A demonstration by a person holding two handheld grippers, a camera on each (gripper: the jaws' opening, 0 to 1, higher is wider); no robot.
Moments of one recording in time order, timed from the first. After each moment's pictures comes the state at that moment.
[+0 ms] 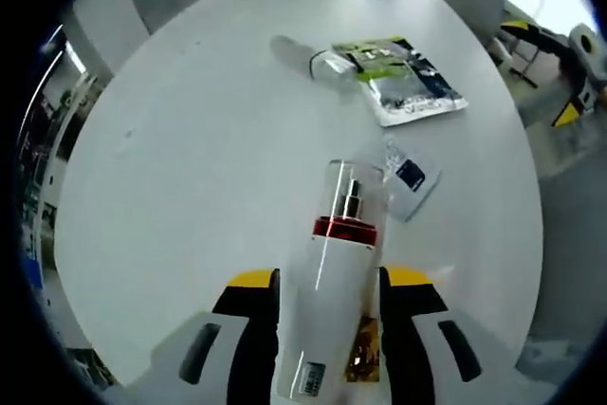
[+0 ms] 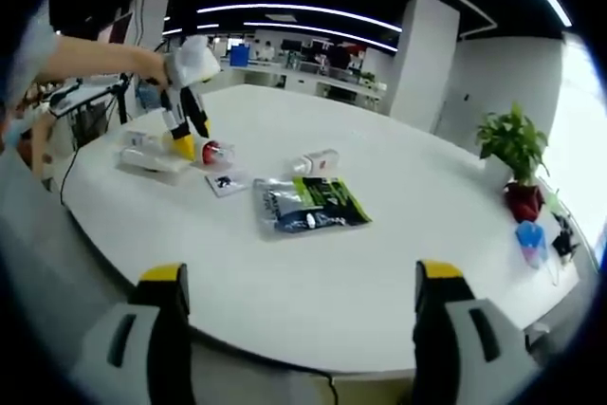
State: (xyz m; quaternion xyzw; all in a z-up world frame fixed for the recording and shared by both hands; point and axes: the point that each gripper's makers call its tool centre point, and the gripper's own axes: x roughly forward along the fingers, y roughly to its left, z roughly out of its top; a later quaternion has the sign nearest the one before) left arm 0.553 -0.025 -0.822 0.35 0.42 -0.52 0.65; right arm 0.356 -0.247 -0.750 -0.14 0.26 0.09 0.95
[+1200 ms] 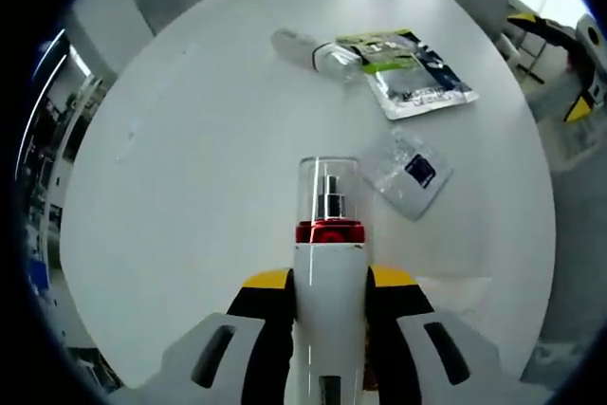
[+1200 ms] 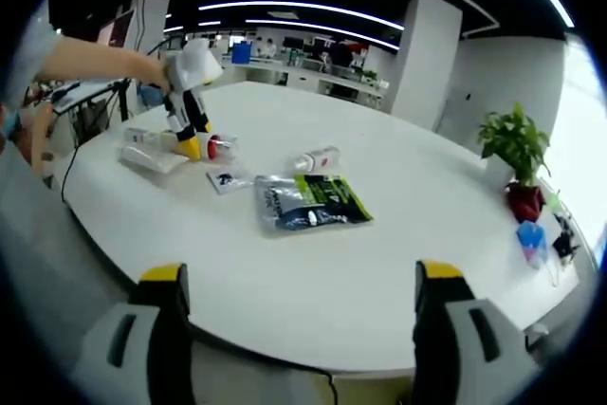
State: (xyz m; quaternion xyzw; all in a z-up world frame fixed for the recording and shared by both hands) left arm 0.543 -0.026 -0.824 0.37 0.41 -0.51 0.66; right arm 0.355 -0.247 -0.751 -0.15 0.26 0.10 0.95
